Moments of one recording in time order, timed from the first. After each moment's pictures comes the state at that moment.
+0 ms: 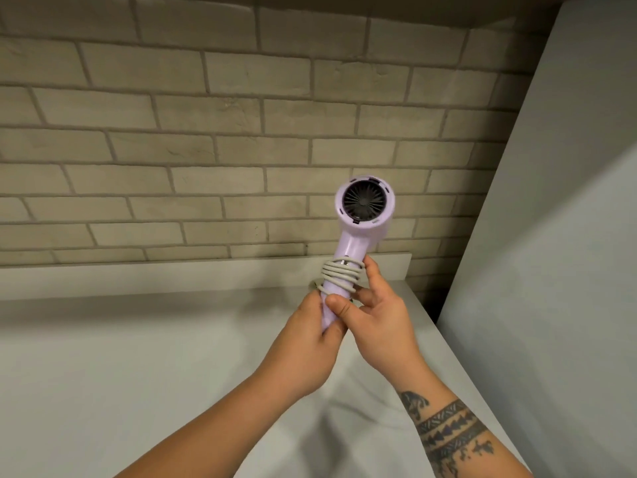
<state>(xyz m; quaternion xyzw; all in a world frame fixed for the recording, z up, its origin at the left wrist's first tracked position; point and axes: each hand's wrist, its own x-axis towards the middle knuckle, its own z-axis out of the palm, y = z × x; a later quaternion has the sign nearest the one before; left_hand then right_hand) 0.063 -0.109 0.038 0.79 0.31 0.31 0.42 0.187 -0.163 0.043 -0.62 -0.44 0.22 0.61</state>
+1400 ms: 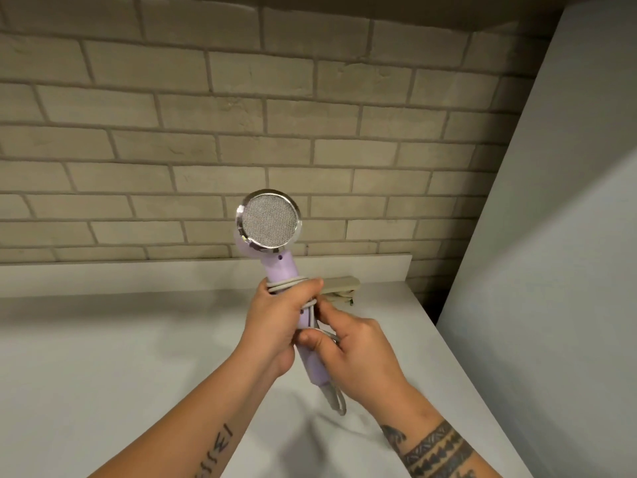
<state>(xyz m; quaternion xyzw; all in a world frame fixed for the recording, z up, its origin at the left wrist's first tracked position) 0.064 -0.081 0.056 0.42 0.35 0.44 0.71 0.158 -0.173 0.031 -0.67 -0.61 0.06 0.42</state>
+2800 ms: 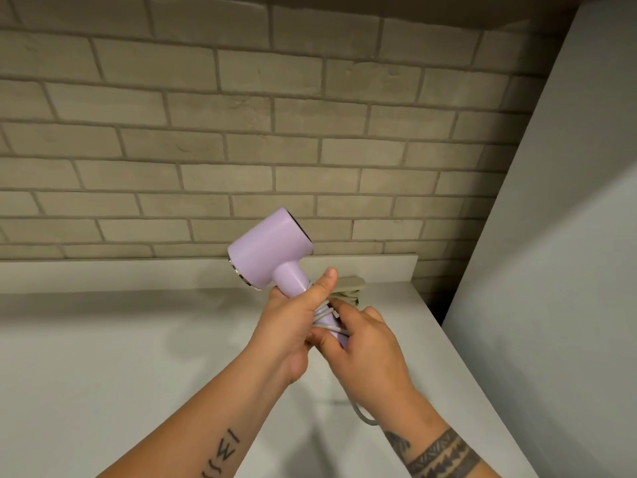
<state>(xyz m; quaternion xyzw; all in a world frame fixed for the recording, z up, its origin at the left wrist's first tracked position) 0.057 -0.092 0.066 0.41 0.32 0.37 0.77 0.147 -0.174 0.035 -0.74 -0.55 0.04 0.39</state>
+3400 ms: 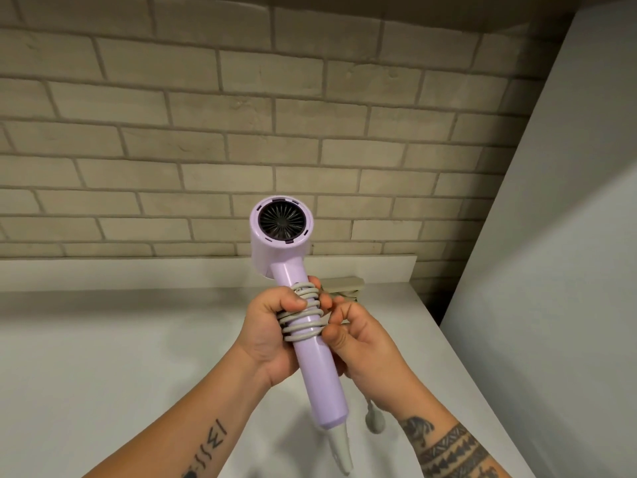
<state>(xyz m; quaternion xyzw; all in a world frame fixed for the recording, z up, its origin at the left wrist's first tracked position) 0.035 -0.082 0.059 0.33 0.12 0.27 0.90 0.151 -0.173 0.034 -0.49 -0.45 0.43 0.61</state>
